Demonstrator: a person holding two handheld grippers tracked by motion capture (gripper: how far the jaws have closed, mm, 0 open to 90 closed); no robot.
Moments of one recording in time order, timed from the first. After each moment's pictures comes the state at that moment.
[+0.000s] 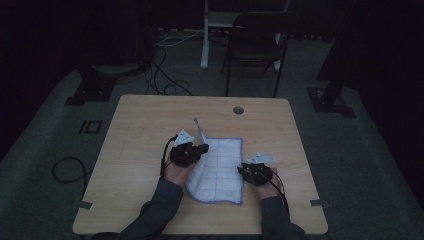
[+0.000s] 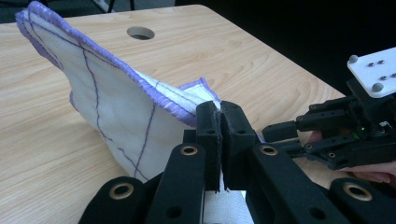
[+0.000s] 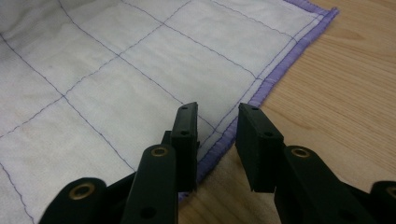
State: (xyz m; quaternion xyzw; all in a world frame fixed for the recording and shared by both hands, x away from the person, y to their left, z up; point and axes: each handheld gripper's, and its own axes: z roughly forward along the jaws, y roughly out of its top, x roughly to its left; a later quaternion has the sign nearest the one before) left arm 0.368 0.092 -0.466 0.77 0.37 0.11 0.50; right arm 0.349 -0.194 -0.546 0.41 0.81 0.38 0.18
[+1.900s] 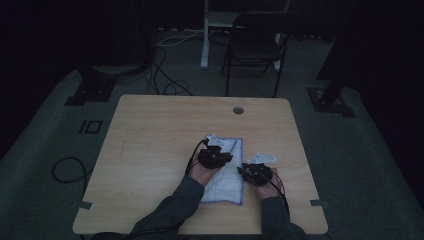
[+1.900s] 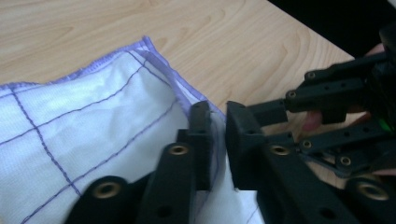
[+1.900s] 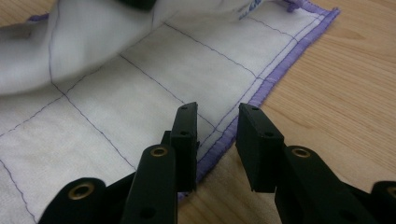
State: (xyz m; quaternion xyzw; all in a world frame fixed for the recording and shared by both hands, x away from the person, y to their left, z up) left arm 0.388 0.014 -0.502 0.83 0.34 0.05 0.44; right arm 0.349 -0.195 -0.546 0.41 0.81 0.38 0.18
